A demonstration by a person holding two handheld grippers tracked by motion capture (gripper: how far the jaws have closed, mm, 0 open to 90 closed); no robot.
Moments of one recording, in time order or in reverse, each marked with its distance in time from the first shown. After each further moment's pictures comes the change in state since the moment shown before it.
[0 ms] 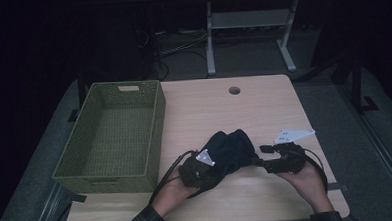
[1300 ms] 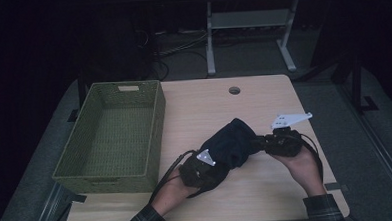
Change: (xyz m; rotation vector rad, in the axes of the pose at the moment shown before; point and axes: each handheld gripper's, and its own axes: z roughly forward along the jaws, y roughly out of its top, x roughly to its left) left arm 0.000 0.003 0.000 0.016 -0.023 0.006; right arm -0.011 0.038 -0.001 -0.040 0.006 -0.032
